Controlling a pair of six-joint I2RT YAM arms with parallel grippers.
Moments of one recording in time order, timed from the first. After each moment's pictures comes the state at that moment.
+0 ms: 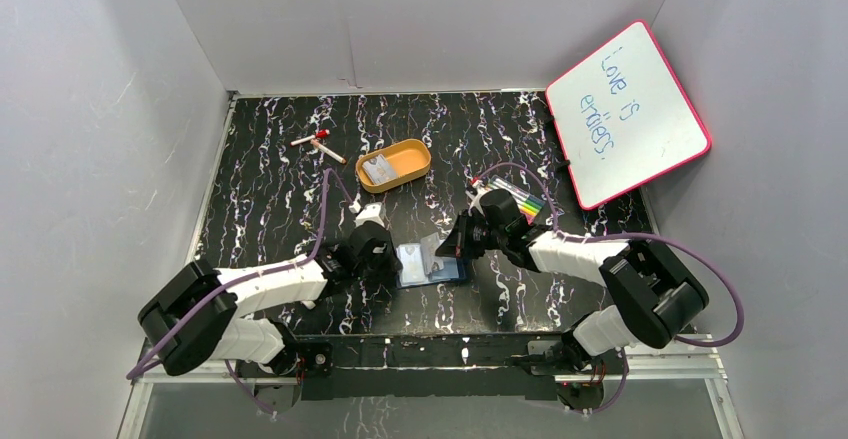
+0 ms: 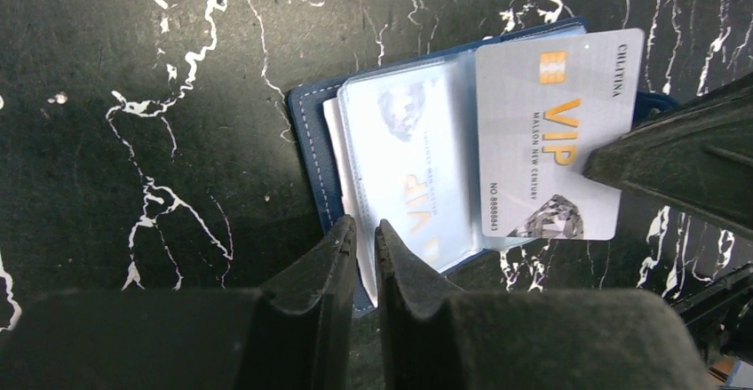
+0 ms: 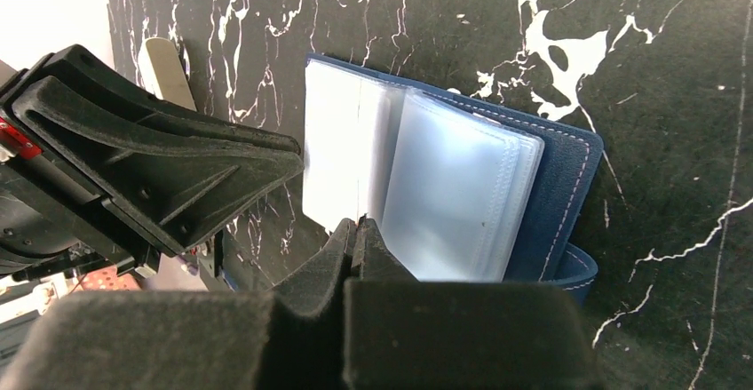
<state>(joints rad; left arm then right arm) -0.86 1.29 0.50 -0.02 -0.17 -0.82 0.69 1.44 0.57 0.19 -0.40 0.78</state>
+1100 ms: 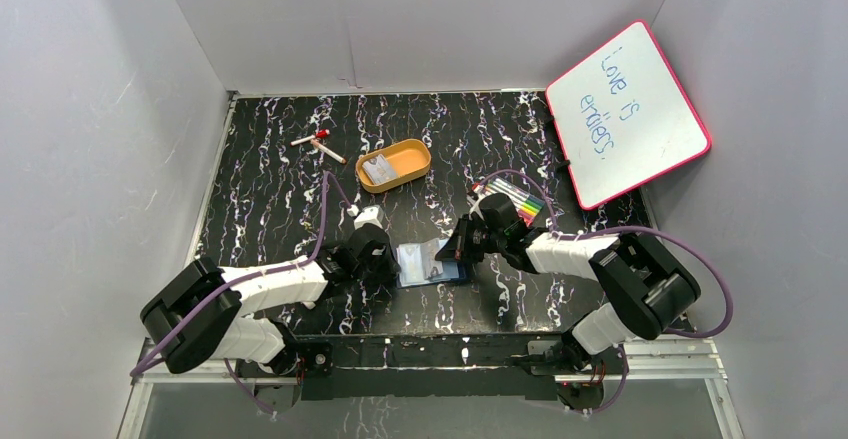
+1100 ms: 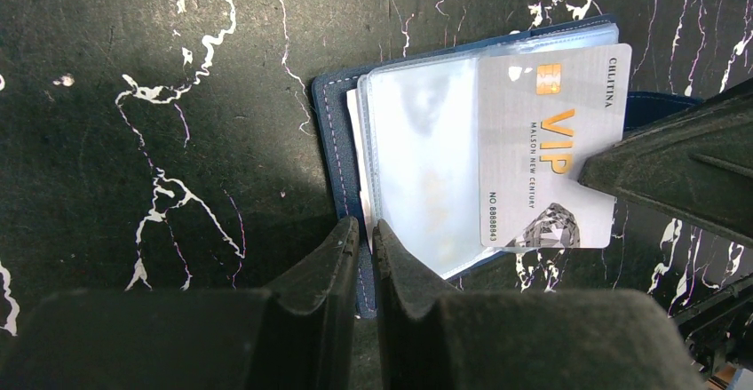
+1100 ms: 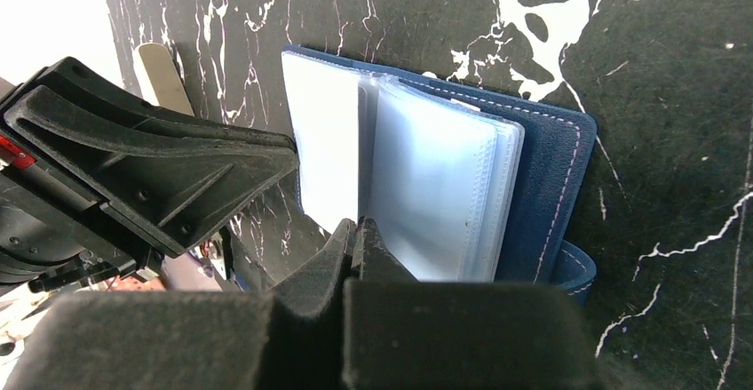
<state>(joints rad) -0.86 1.31 0.47 0.00 -0.17 -0.85 0.69 1.48 0.54 0.25 -0.41 0.85</state>
